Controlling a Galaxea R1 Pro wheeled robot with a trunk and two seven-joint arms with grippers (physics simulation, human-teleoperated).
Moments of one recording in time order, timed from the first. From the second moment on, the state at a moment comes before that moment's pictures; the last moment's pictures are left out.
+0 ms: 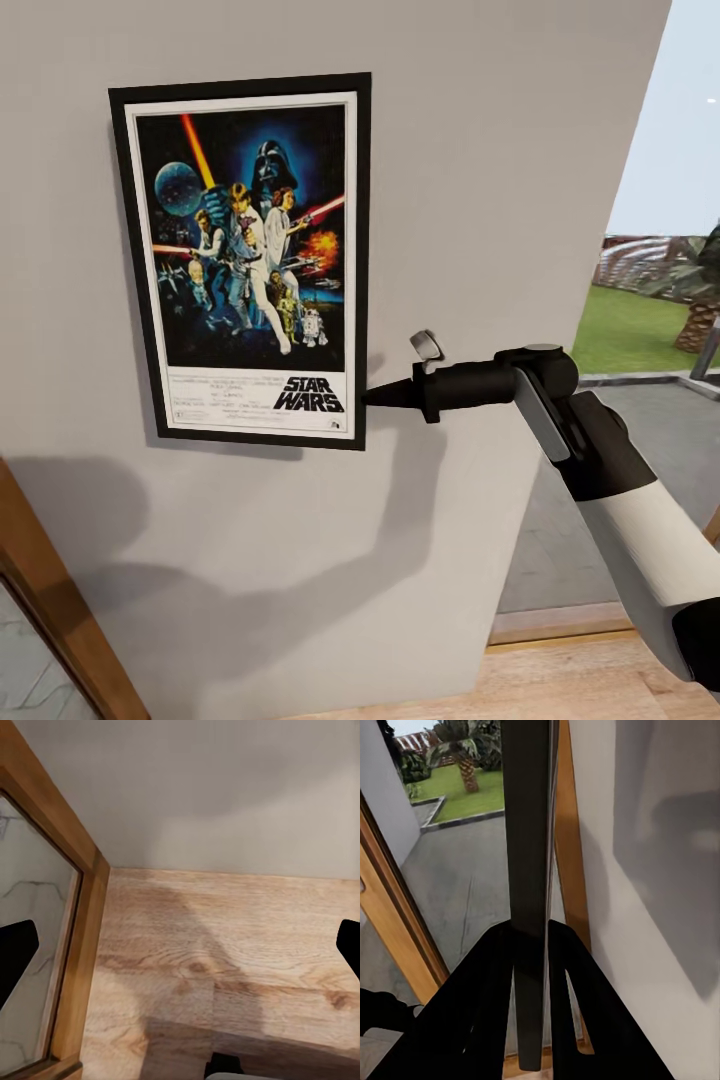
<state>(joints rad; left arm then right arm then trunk) 0.09 0.09 0.24 -0.71 0.00 -0.15 -0.09 -1.04 -0.20 0.36 -1.35 -0.42 0.86 1.23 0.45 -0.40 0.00</state>
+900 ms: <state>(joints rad) 0.09 0.09 0.24 -0.71 0.00 -0.15 -0.09 -1.03 -0.20 0.36 -1.35 -0.42 0.86 1.23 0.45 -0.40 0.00</state>
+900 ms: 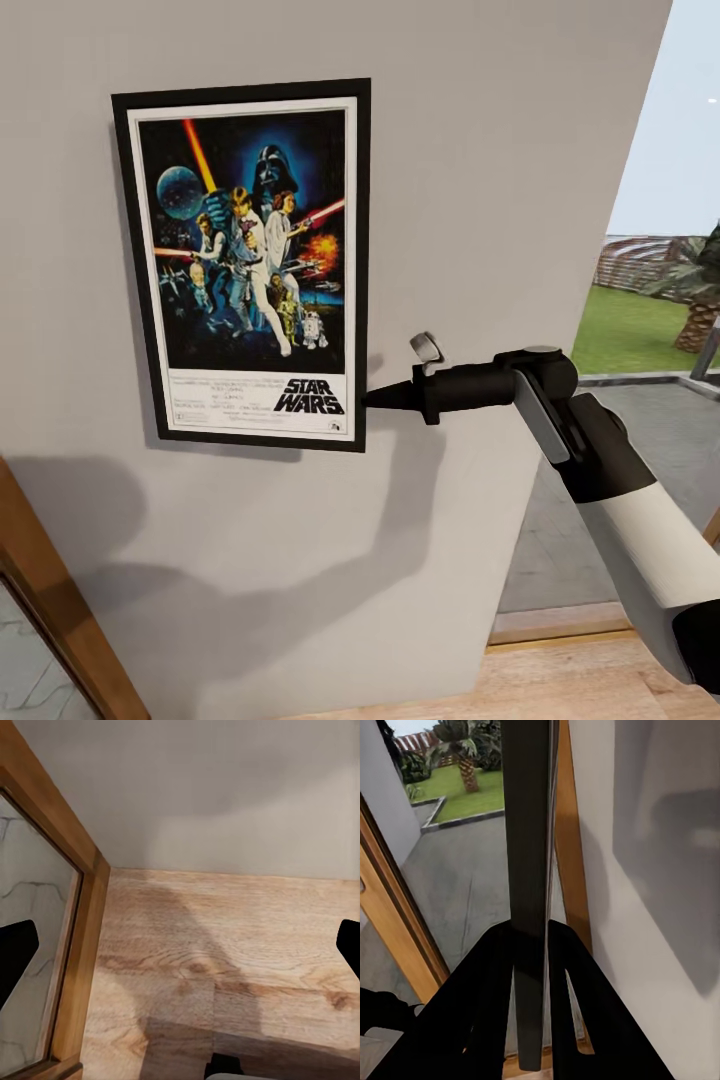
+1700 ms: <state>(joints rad) 0.09 0.09 0.24 -0.71 0.00 -0.15 -0.09 -1.03 -0.20 0.36 -1.35 -0.42 0.86 1.23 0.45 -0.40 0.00</state>
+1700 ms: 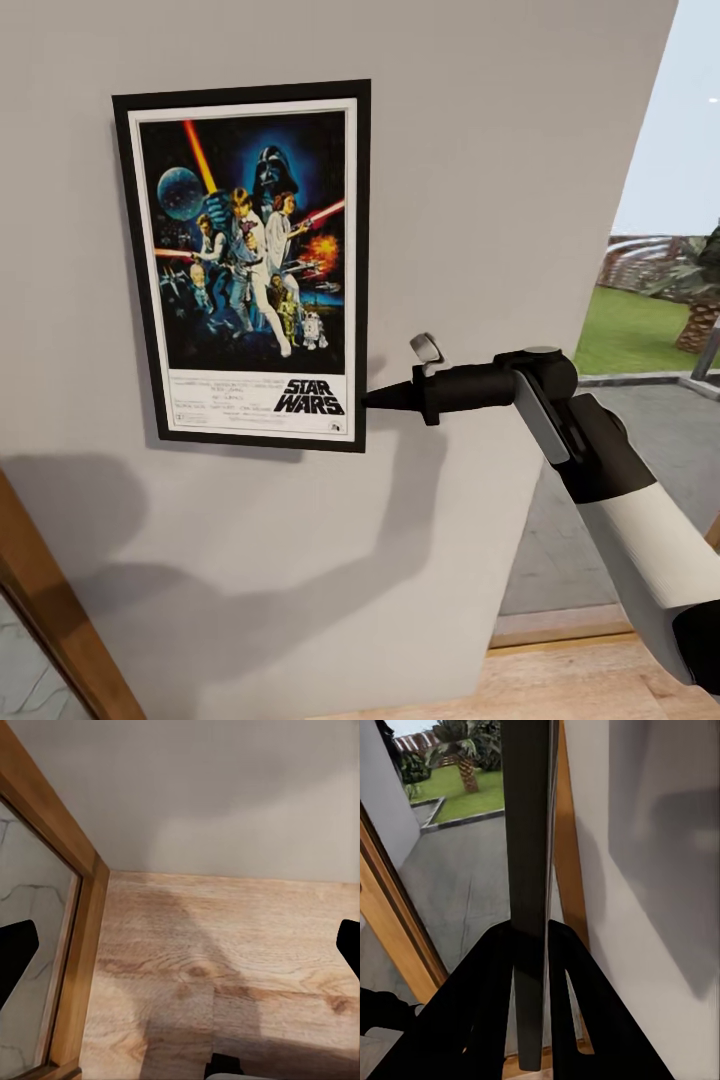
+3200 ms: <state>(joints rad) 0.09 0.09 0.25 -0.71 0.00 -0.15 -0.08 -1.03 -0.20 0.36 -1.35 -0.42 0.85 1.23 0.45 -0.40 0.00</state>
